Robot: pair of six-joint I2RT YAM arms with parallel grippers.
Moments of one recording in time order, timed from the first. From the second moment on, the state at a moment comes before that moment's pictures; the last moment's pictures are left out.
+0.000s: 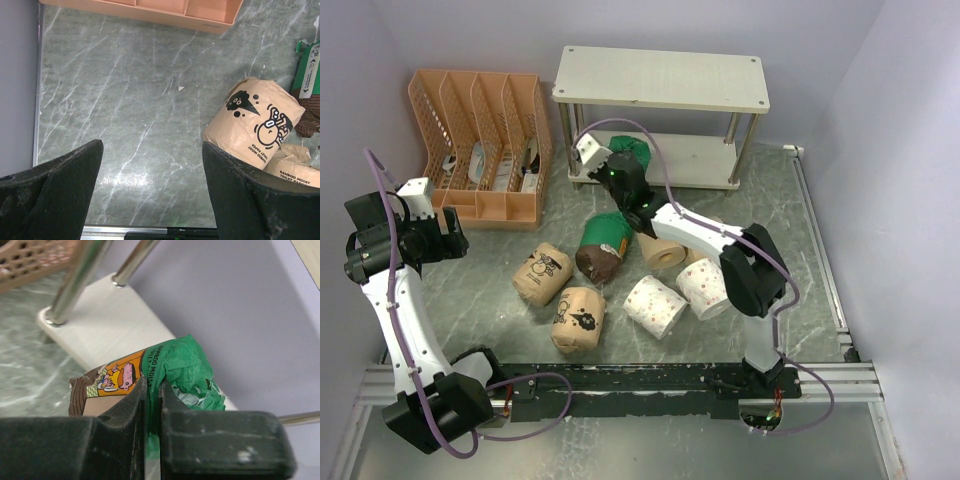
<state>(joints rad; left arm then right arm) 0.52 1.00 1.12 -0.92 0.37 0.24 0.77 1.93 1.53 0.23 0.35 -0.58</state>
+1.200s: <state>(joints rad) 0.59 1.03 1.12 -0.93 0.35 0.24 0.75 2.47 1.88 0.75 0.23 -0.99</state>
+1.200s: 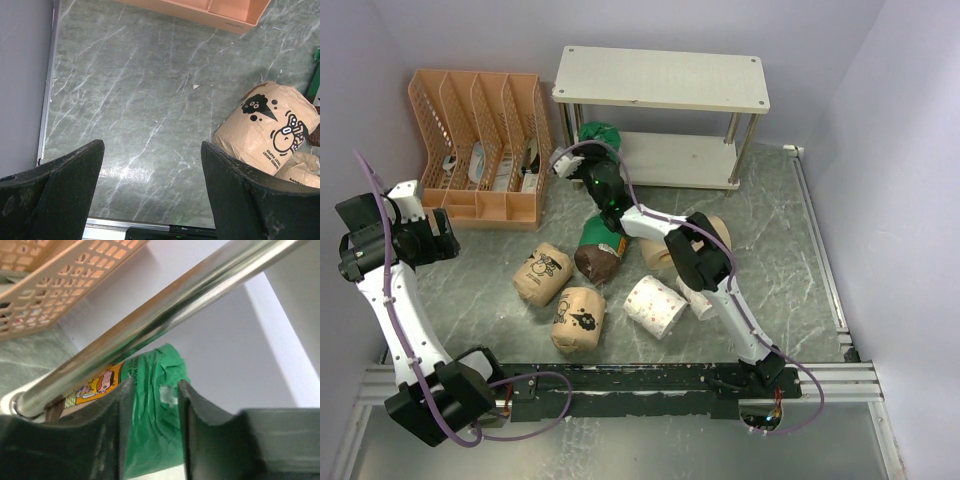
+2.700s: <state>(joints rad) 0.59 1.01 1.12 -0.94 0.41 0.27 0.48 1.91 1.29 0.26 -0.70 0.24</state>
